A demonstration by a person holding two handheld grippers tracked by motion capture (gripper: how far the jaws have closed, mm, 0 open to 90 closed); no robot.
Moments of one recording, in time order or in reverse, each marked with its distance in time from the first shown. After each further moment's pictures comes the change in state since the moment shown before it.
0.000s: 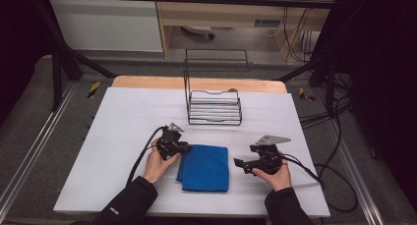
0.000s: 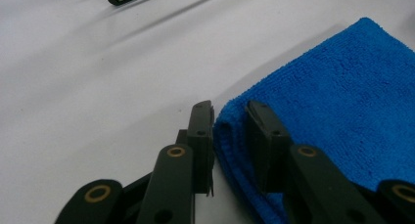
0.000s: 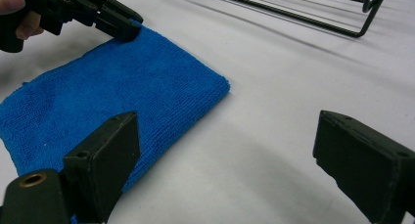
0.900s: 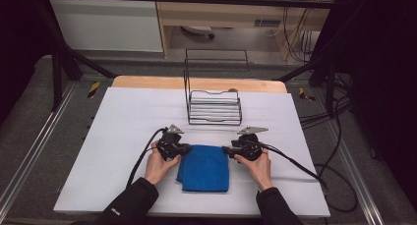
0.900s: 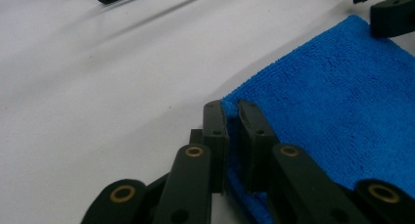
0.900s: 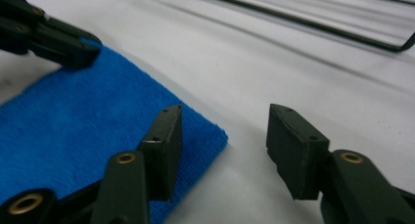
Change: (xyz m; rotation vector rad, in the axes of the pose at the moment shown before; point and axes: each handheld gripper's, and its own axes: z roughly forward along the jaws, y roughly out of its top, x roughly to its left) left arm -0.003 -0.005 0.001 -0.025 -0.012 0.015; right arm 0.001 0.021 0.062 0.067 -0.067 0.055
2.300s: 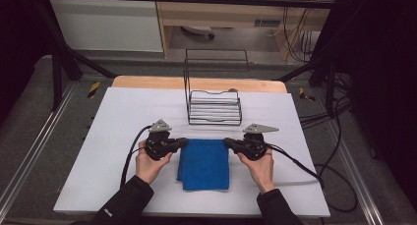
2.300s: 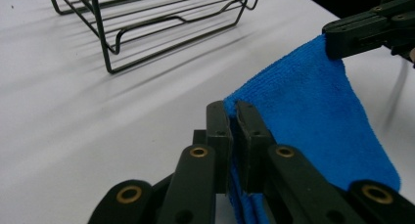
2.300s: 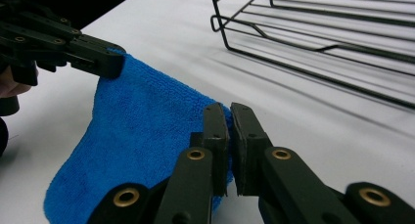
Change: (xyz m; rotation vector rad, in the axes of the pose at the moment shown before) left arm -0.010 0.007 -0.060 -0.205 -0.078 -0.007; right arm 0.021 0.016 -0.043 -0.181 0.122 -0.004
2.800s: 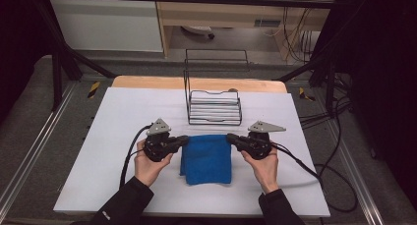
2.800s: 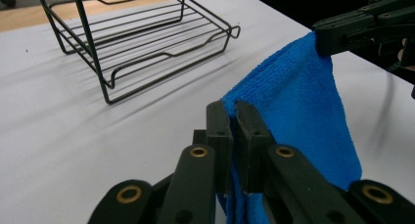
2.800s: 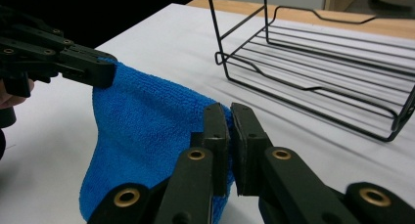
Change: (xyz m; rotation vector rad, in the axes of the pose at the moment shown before) left arm -0.020 0.010 -0.016 -0.079 0.019 0.061; right arm 0.007 0.012 -0.020 -0.082 -0.012 -0.047
